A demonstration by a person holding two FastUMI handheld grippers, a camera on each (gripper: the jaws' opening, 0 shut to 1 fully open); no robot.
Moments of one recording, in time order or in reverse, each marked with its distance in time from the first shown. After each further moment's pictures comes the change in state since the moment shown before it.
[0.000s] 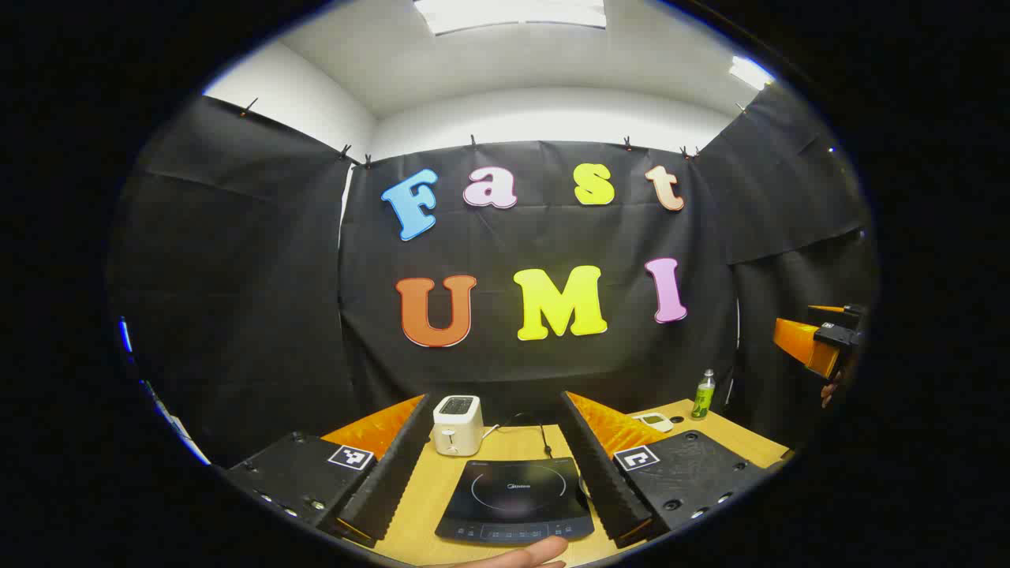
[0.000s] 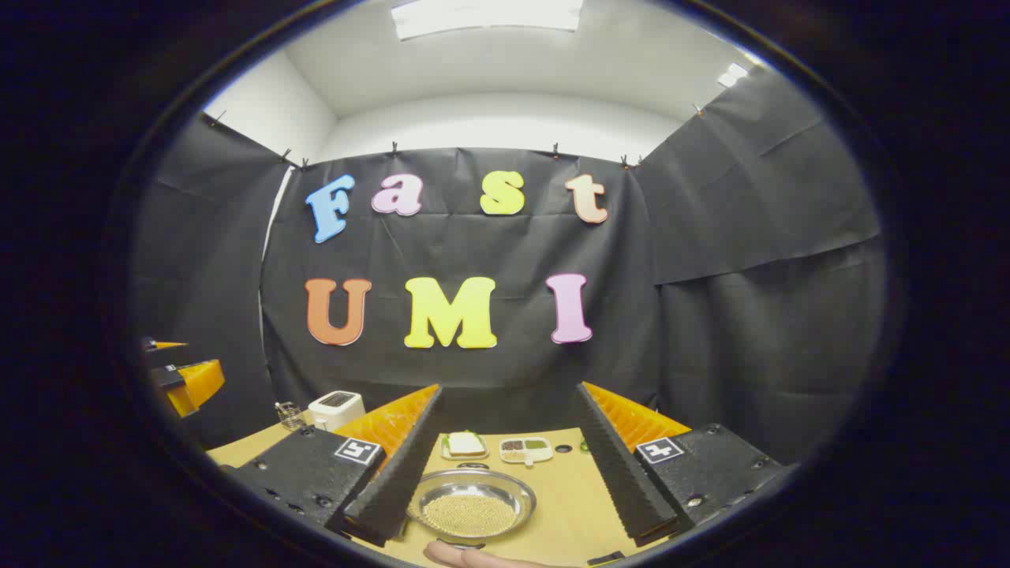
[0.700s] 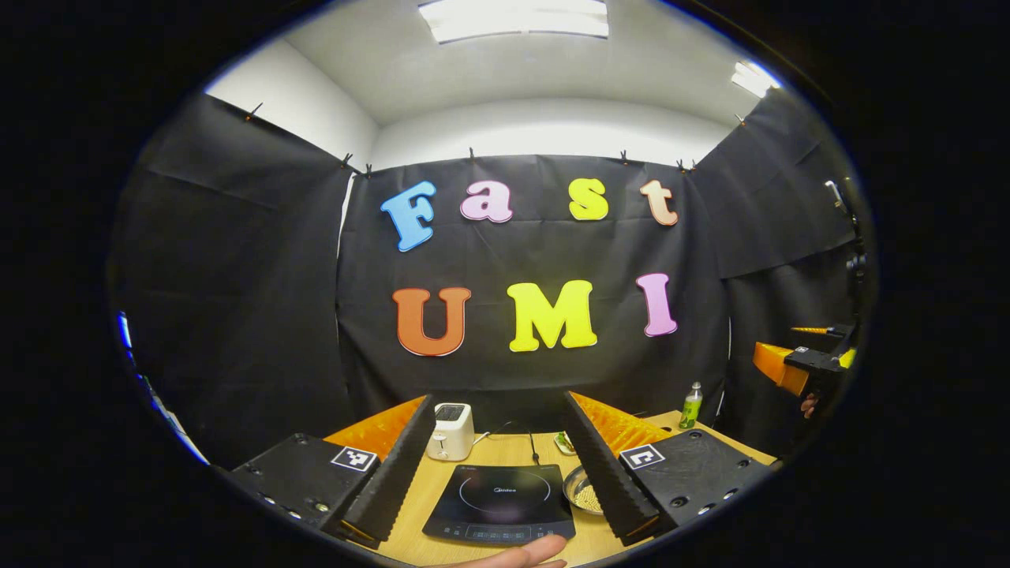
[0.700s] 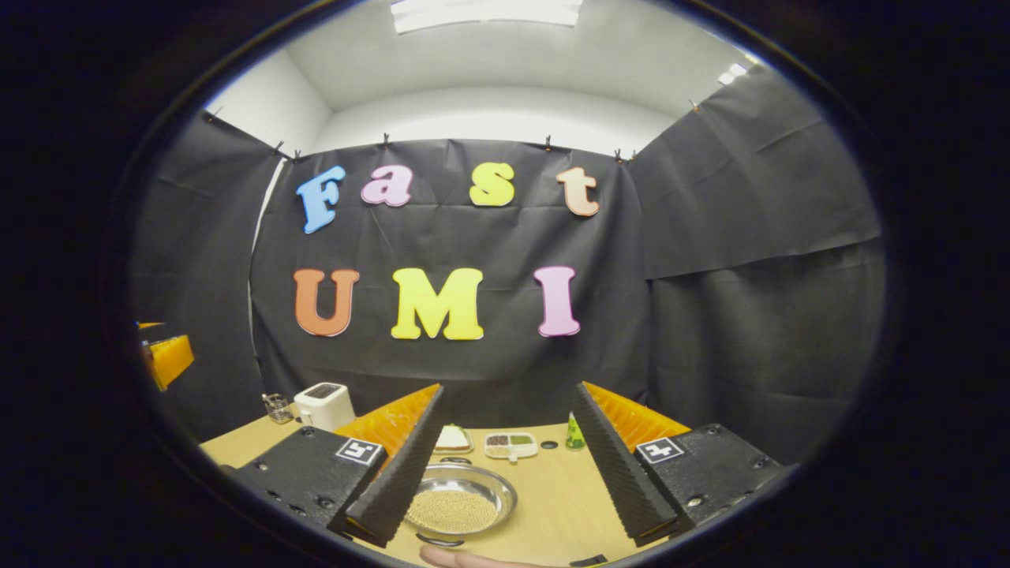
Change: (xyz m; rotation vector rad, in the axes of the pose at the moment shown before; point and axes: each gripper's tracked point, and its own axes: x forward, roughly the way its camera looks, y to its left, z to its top) left arm -0.014 -0.001 0.015 -0.019 -0.020 0.021; right arm 0.012 -0.023 -0.014 -0.014 0.040 -0.022
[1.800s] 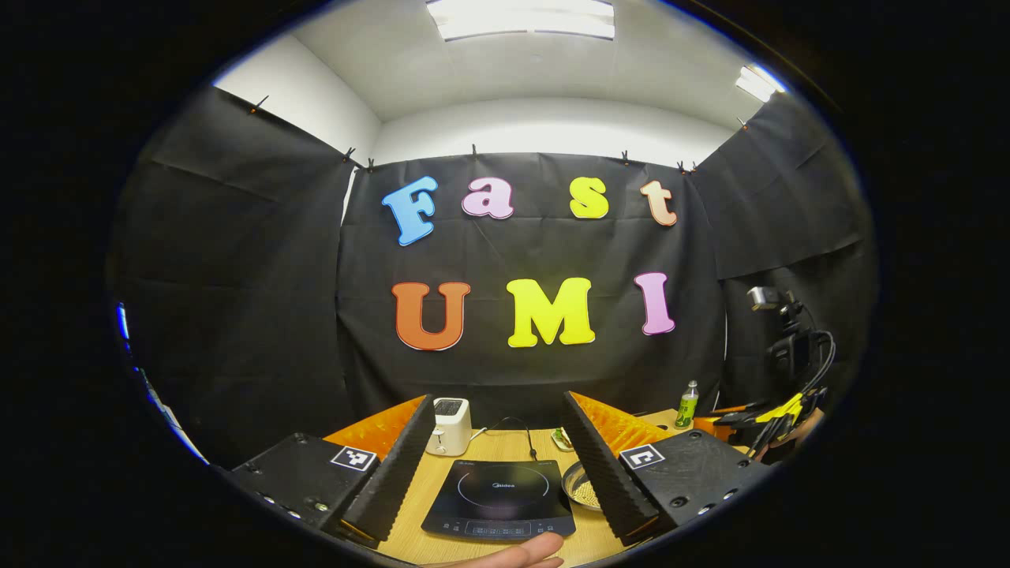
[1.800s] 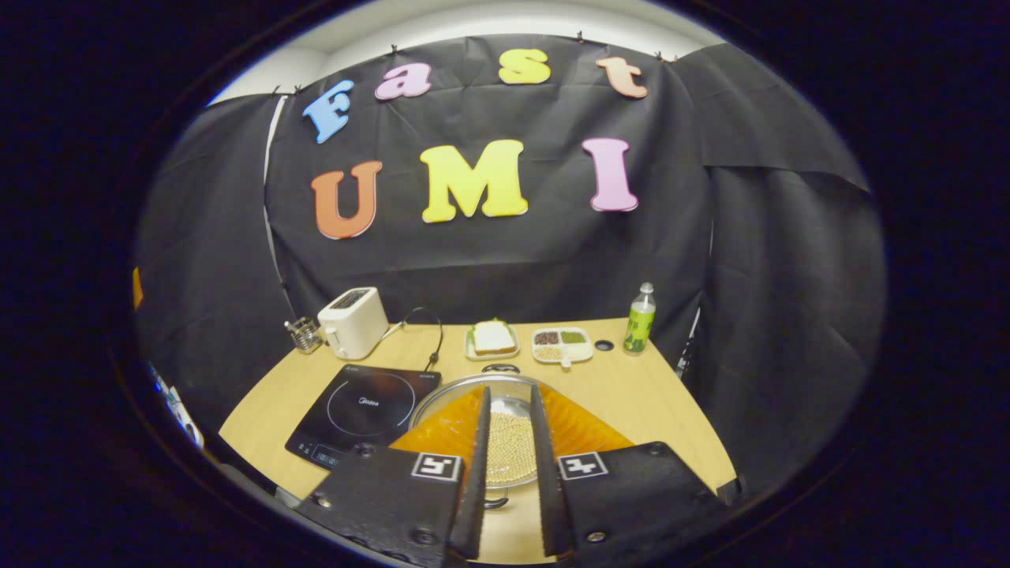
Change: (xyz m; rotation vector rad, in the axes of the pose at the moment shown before) left arm -0.012 0.006 -0.004 -0.017 -0.003 -0.021; right arm 0.055 0.069 -0.158 0.022 0.495 0.159
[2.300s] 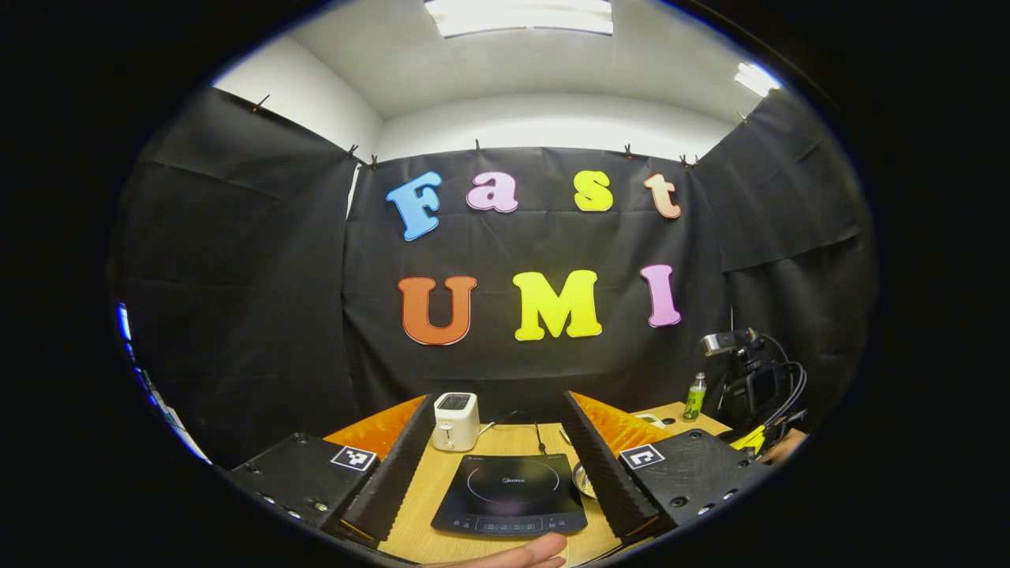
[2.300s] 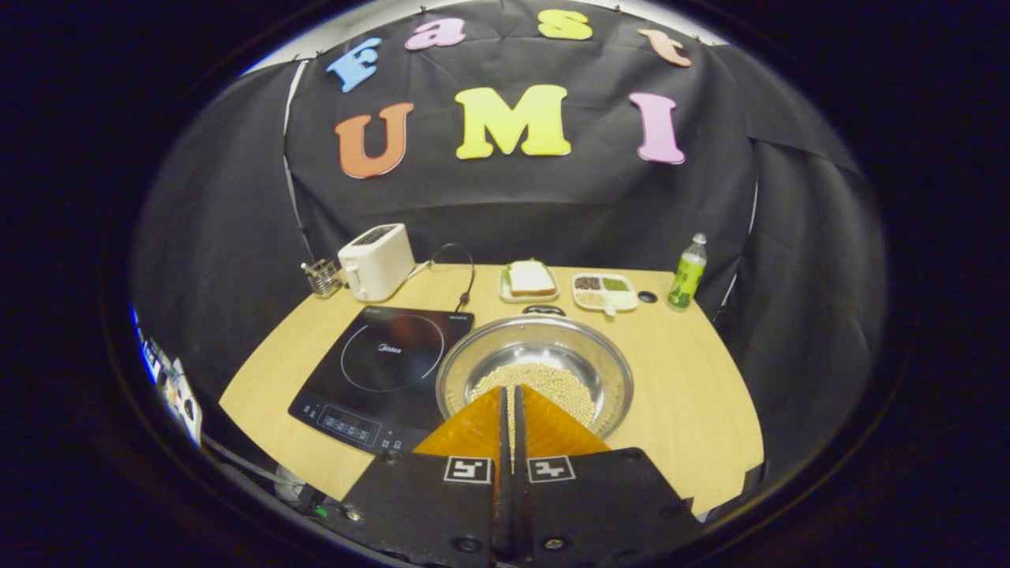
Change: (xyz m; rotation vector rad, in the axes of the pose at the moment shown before) left arm -0.001 0.012 -0.015 0.011 0.019 0.014; right arm 0.037 0.057 -0.074 -0.057 0.214 0.086
